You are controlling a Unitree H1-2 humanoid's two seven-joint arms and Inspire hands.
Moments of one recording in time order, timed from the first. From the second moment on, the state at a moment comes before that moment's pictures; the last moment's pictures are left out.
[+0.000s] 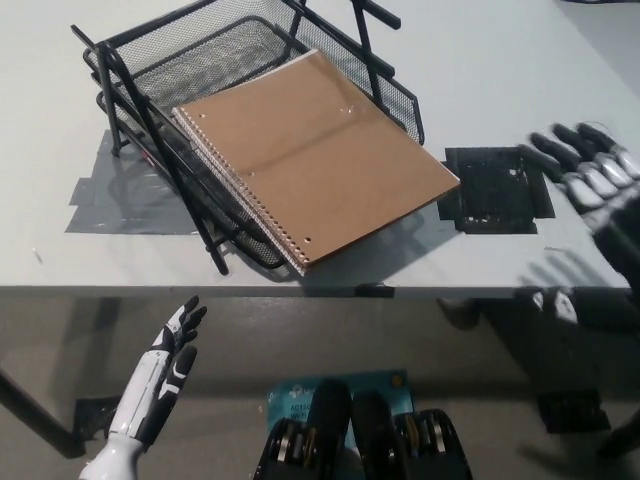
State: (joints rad) left_arm -0.02 0.20 -0.05 0.09 0.17 -0.30 -0.06; right_arm -0.33 -0.84 0.47 -0.55 -0.48 0.16 -0.17
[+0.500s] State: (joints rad) left_arm 0.02 0.19 -0.05 0.09 0.17 -0.30 -0.06; right_arm 0.18 -0.25 0.37 -0.35 -0.19 0.01 -0.22
